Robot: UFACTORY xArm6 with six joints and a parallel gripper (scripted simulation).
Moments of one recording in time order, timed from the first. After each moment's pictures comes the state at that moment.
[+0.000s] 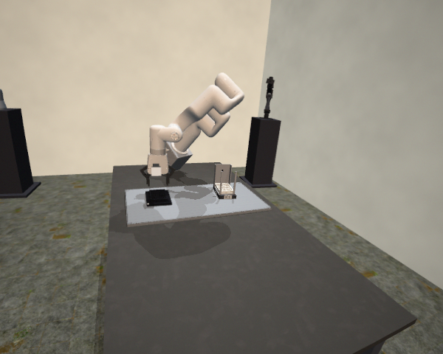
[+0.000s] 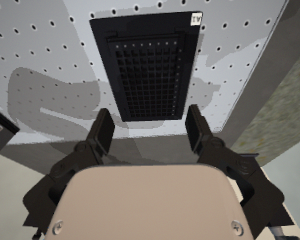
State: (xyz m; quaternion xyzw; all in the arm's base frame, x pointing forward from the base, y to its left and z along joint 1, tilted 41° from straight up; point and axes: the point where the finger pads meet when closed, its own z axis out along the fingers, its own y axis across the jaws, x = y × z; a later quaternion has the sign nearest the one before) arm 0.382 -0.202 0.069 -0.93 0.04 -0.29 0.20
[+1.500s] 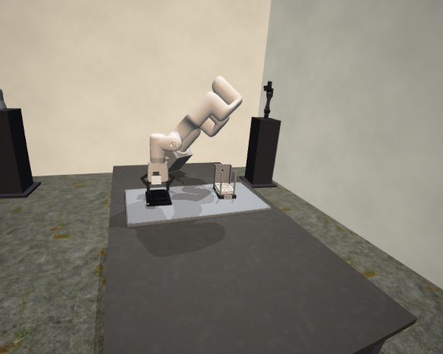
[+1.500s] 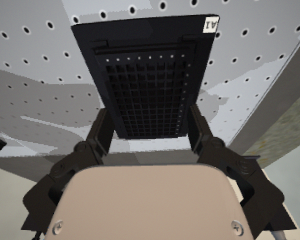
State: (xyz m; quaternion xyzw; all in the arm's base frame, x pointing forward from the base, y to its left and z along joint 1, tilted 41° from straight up) arm 0.405 -0.187 0.038 -0.93 0.04 -0.29 0.20
